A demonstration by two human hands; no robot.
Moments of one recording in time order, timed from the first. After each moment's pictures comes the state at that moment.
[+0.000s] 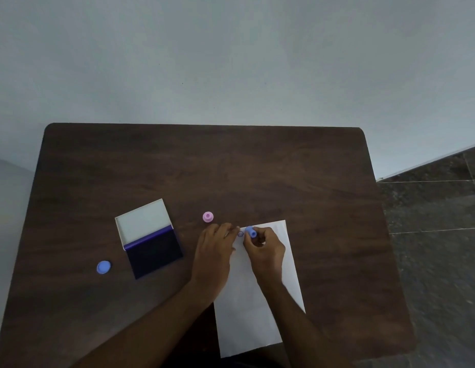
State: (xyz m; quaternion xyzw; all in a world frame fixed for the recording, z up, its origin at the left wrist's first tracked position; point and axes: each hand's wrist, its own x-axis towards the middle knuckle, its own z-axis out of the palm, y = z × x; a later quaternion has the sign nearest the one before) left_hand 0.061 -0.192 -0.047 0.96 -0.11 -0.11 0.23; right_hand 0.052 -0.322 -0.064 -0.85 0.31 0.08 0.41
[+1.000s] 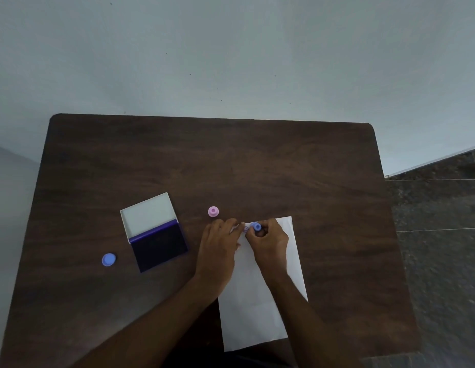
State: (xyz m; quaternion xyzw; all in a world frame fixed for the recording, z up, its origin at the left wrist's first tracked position) left_hand 0.061 -0.190 -0.048 0.96 -0.11 -0.11 0.22; right_hand 0.067 -0.320 -0.059 -0.87 0.30 0.12 0.38
